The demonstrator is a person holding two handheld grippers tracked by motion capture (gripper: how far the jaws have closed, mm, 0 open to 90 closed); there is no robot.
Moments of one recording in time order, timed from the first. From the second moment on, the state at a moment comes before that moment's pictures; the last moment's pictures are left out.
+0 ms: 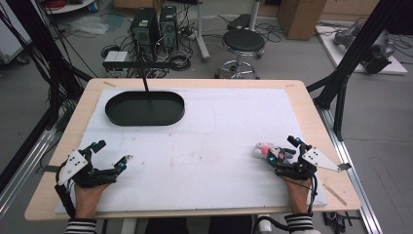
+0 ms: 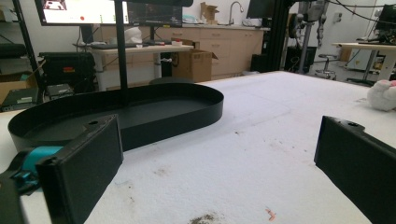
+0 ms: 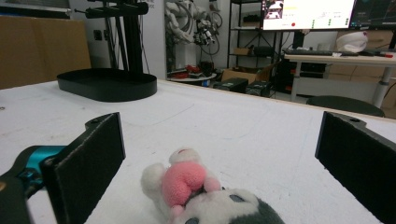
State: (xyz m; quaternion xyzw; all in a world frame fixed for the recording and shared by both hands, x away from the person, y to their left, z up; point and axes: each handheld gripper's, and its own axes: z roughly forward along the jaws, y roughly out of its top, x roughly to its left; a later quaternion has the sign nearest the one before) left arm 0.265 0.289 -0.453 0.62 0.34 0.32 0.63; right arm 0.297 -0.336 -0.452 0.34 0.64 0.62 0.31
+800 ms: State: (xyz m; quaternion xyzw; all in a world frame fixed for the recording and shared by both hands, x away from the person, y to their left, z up) left arm 0.264 0.288 -0.453 0.62 0.35 0.33 0.62; right arm 0.298 -0.339 -0.451 0.35 0.63 0.63 0.30
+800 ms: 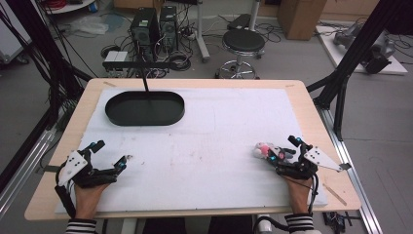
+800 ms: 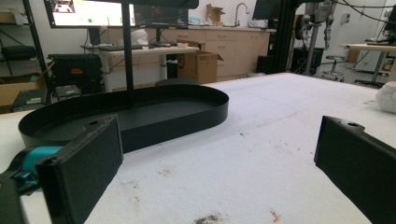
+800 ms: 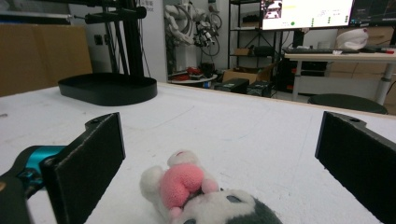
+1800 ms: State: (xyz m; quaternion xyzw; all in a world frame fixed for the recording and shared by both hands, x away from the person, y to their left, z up) left arm 0.265 0.289 -0.453 0.62 0.35 0.33 0.62; right arm 0.318 -0.377 -0.368 0.29 0.74 0.56 0.24
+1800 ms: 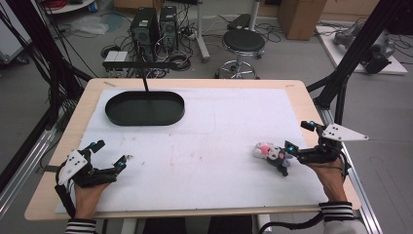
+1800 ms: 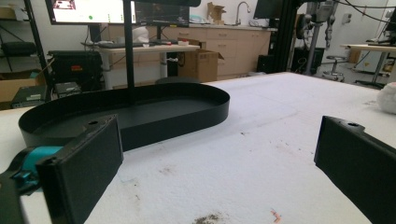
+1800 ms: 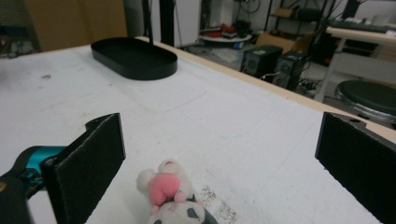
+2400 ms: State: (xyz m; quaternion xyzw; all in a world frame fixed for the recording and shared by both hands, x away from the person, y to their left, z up) left arm 0.265 0.289 -0.452 0.62 0.35 0.33 0.62; right arm 0.343 -0.372 -0.360 0.23 0.84 0.47 0.16
